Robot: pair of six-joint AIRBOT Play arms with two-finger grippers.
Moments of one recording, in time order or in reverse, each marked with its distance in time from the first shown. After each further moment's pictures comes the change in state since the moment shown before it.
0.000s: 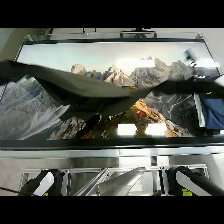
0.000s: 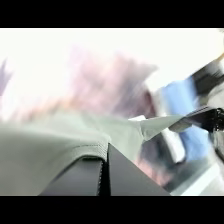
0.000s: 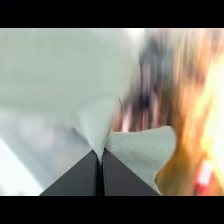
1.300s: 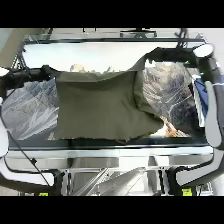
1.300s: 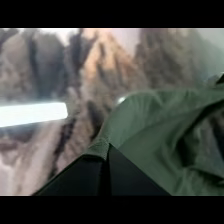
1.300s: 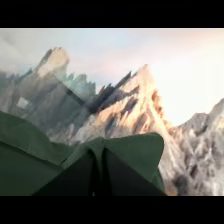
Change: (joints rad) left arm -0.159 -0.668 0.043 0.200 0.301 0.169; right arm 0.170 -0.626 0.488 -0.102 -0.360 -0.032
